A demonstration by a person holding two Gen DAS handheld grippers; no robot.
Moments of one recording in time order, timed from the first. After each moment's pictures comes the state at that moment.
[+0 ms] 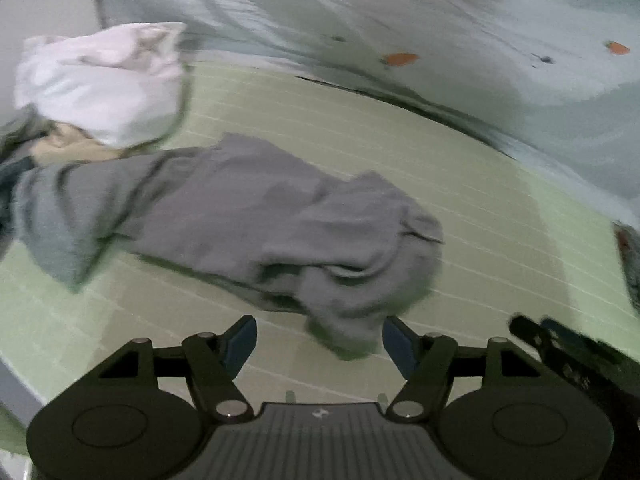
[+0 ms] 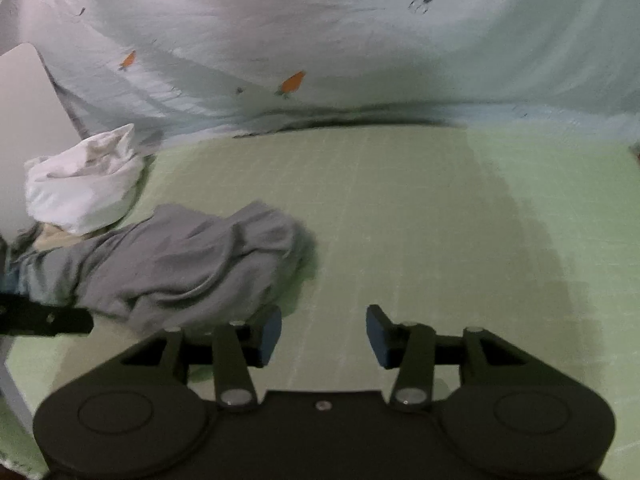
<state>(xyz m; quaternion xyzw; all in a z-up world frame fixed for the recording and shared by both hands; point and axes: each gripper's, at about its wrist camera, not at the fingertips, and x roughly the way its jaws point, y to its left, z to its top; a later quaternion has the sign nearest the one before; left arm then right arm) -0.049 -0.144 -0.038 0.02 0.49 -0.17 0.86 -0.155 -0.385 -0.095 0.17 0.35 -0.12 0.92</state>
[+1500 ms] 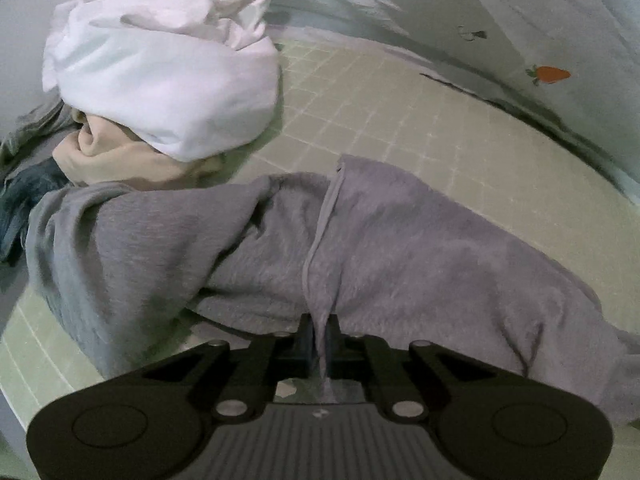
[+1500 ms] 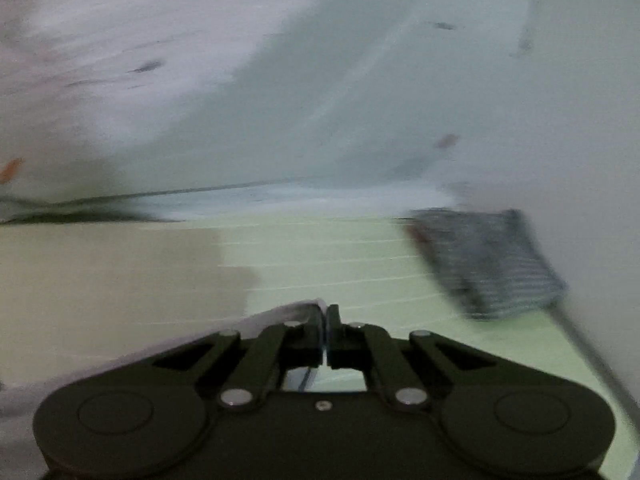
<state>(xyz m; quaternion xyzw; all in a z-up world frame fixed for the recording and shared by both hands) 0.093 -0.111 -0.098 0.02 0.51 -0.08 0.86 -0.180 -0.580 -0.069 0.05 0.29 -0.49 0.82</state>
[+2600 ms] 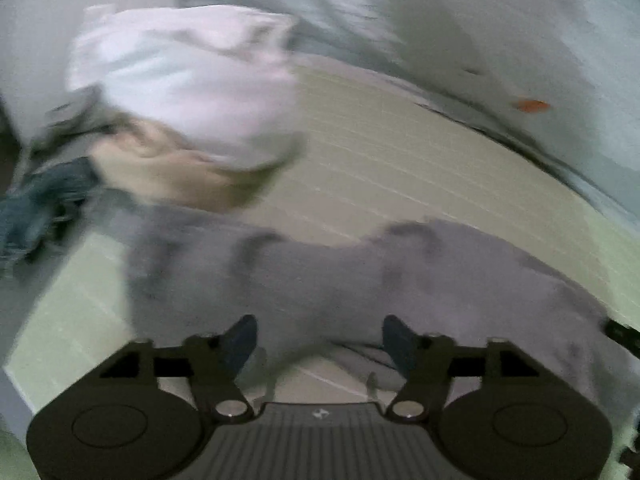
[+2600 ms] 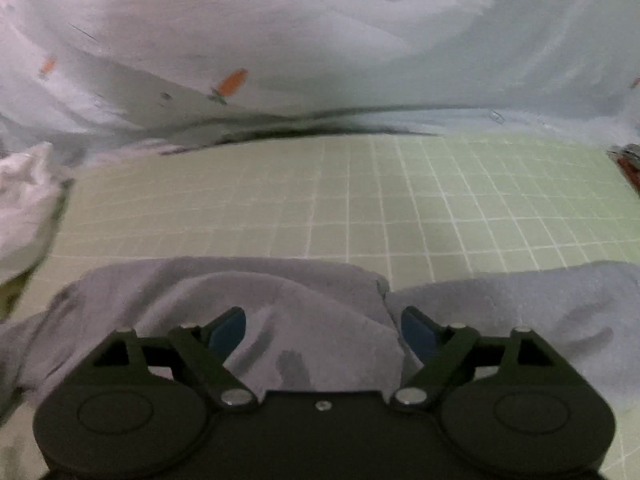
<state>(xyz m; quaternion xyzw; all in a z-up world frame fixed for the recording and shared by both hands) 0.072 -0.035 -0.079 0.00 0.48 -0.09 0.87 -0.031 -0.398 -0.128 0.16 0.36 -0.27 0.88</state>
